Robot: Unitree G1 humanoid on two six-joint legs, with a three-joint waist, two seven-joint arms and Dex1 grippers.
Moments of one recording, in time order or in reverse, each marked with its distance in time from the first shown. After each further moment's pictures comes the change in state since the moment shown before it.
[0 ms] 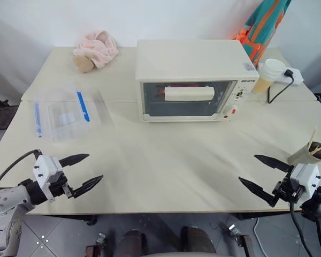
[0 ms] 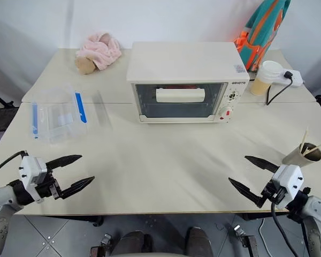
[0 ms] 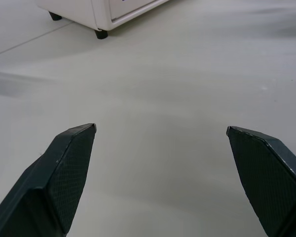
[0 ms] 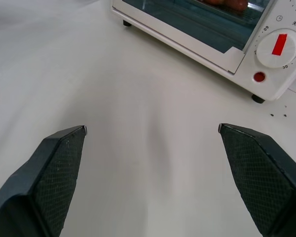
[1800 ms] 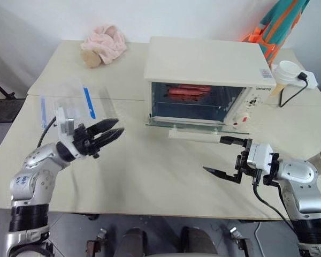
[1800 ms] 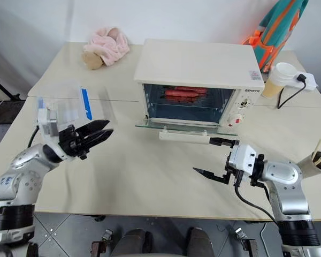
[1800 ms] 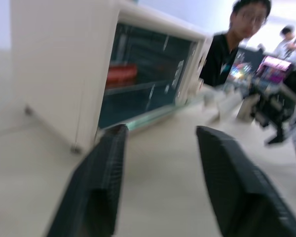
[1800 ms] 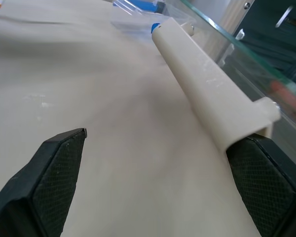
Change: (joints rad) left arm -0.580 -0.158 -0.188 0.164 -0.242 0.285 0.033; right arm -0.395 0.041 0.280 0.059 -0.156 -0.130 0.116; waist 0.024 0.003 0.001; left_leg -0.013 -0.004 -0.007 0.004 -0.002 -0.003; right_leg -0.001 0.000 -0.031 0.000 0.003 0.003
